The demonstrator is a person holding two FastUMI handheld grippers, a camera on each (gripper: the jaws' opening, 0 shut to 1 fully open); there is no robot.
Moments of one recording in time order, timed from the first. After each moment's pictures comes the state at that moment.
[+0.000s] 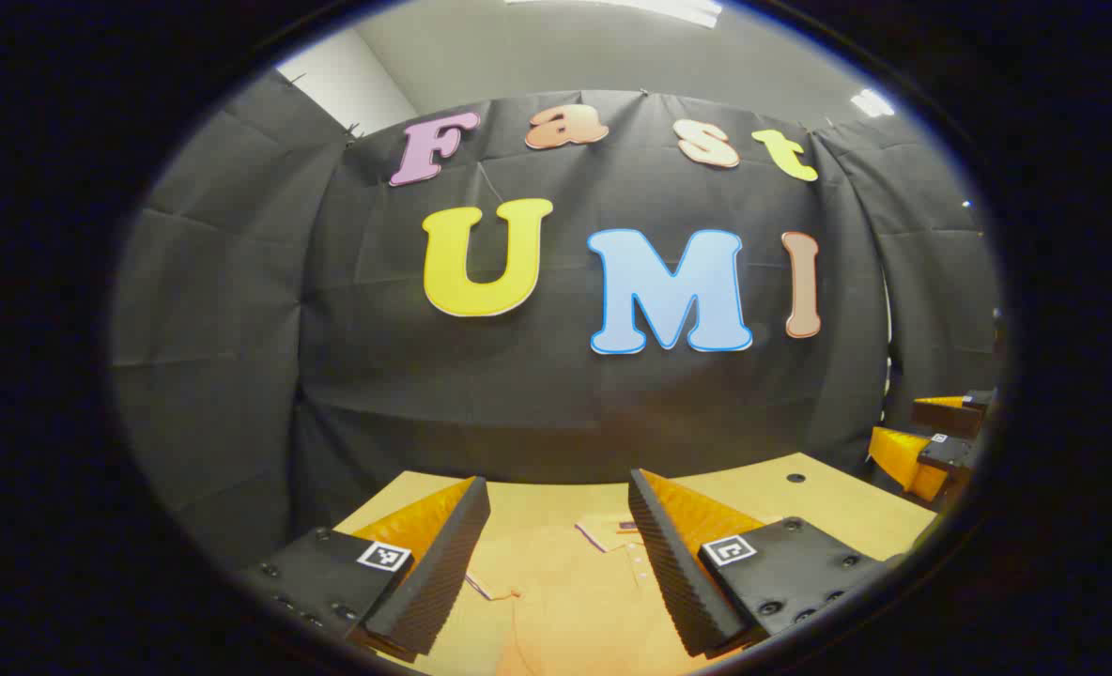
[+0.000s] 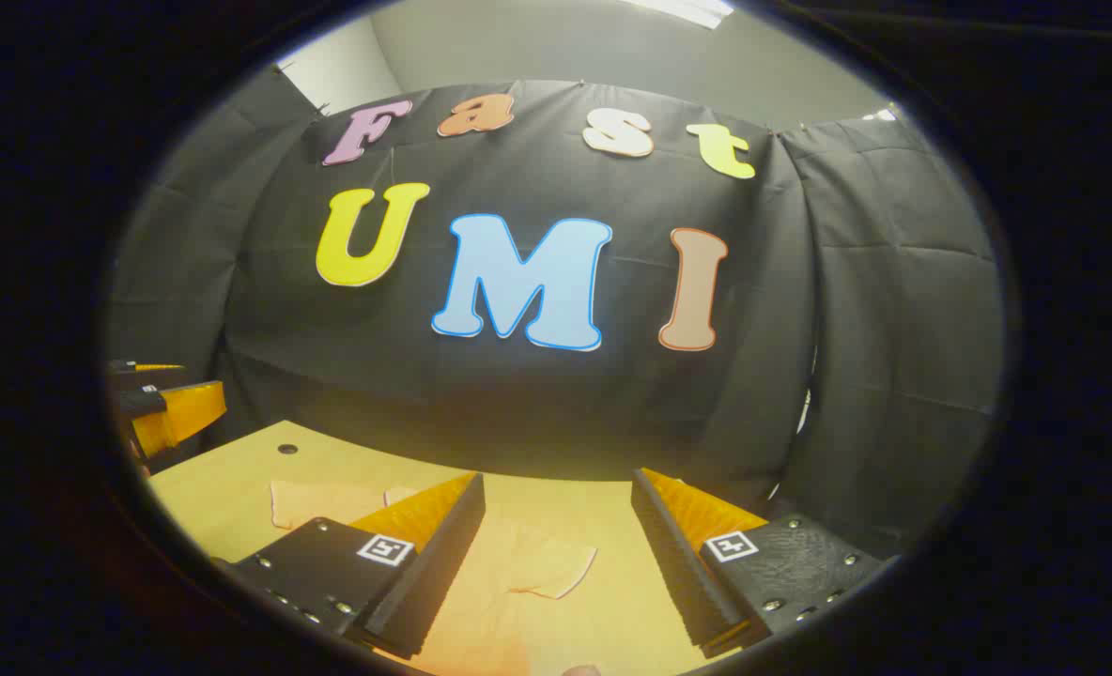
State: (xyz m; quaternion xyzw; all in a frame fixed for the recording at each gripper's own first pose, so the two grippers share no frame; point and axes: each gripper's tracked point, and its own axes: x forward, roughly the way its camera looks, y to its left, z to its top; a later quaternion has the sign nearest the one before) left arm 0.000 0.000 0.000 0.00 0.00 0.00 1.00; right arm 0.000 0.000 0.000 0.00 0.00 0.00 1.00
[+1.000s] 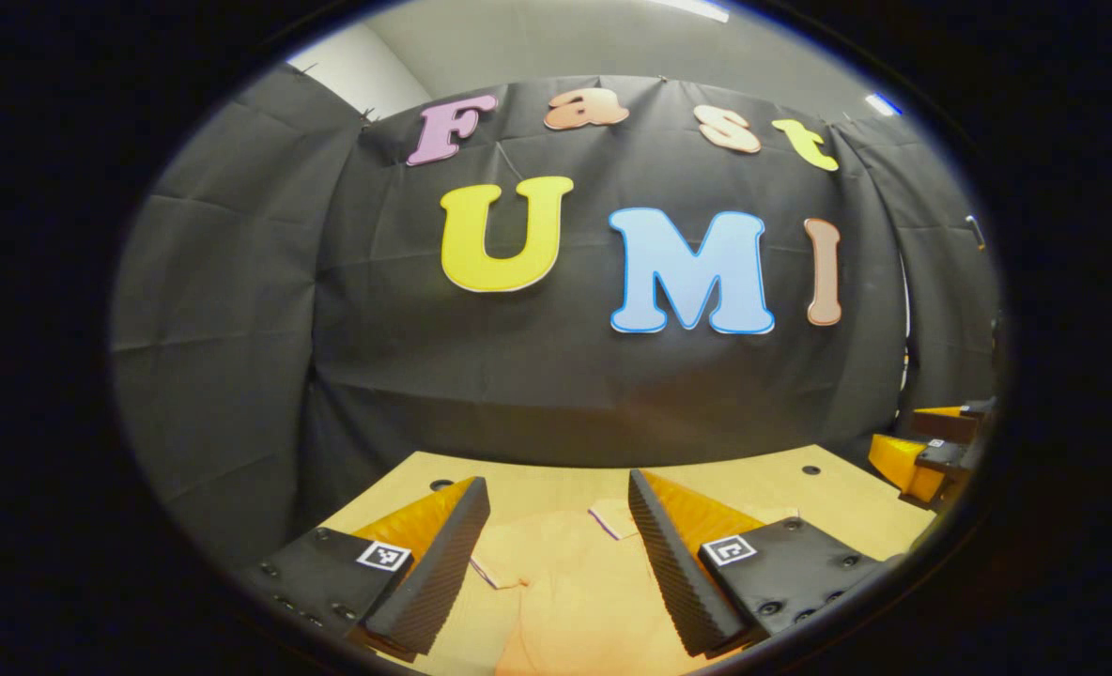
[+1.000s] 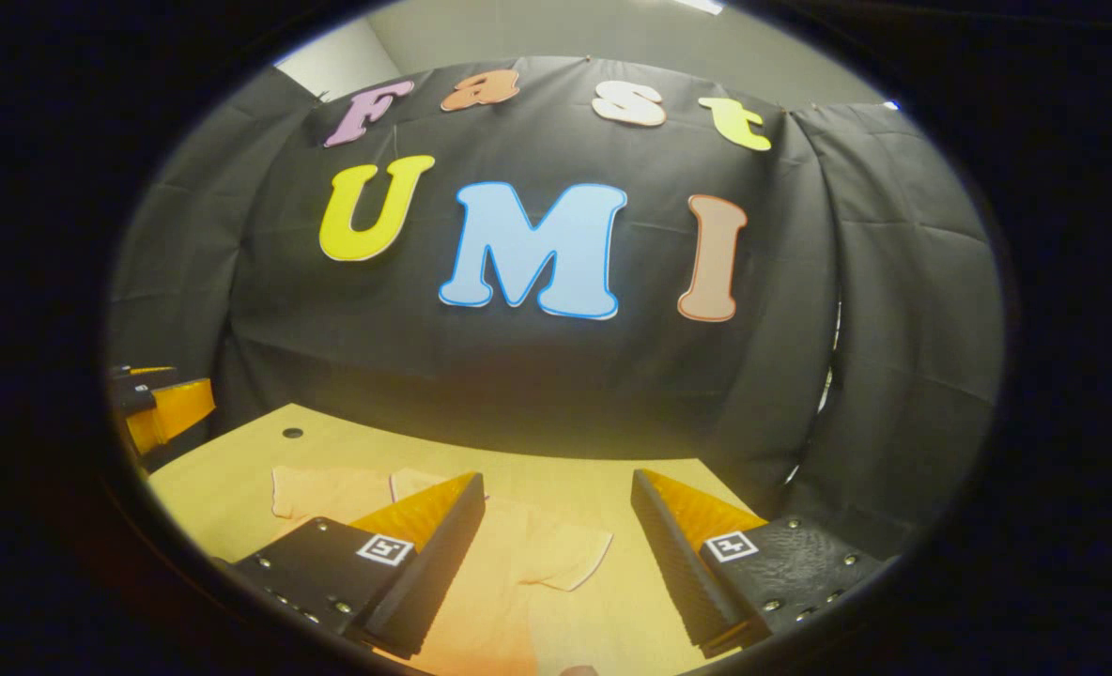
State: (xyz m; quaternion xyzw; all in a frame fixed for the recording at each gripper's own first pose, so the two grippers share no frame) left arm 0.003 0.005 -0.008 0.00 0.03 0.02 1.00; right arm 0.031 0.007 -0.031 0.01 0.05 0.03 1.00
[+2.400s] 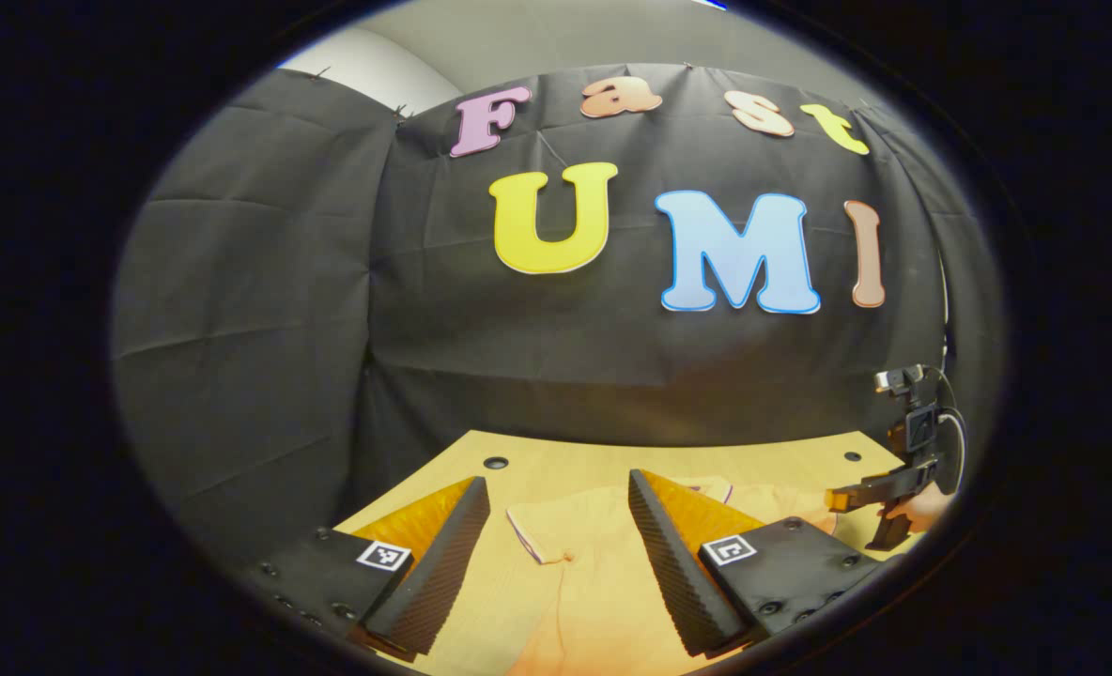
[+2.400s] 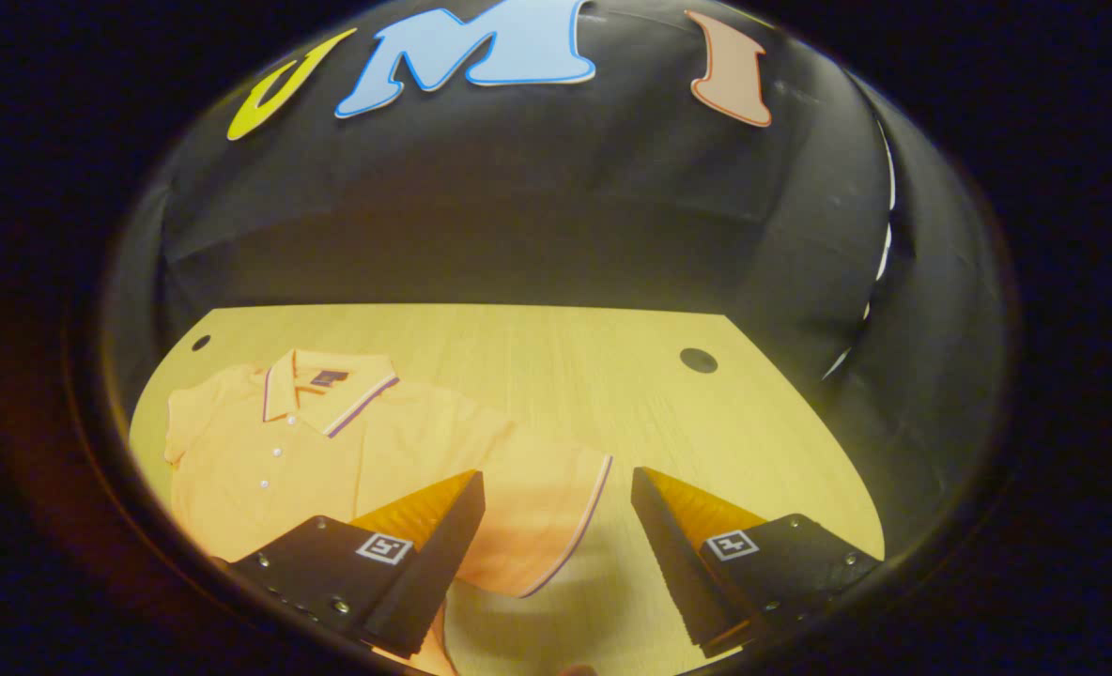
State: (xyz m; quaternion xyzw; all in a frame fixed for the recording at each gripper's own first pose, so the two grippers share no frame) left arm -0.047 0.036 -0.021 0.00 0.05 0.10 0.99; right arm 0.192 -0.031 -0.240 0.04 0.29 0.00 0.96
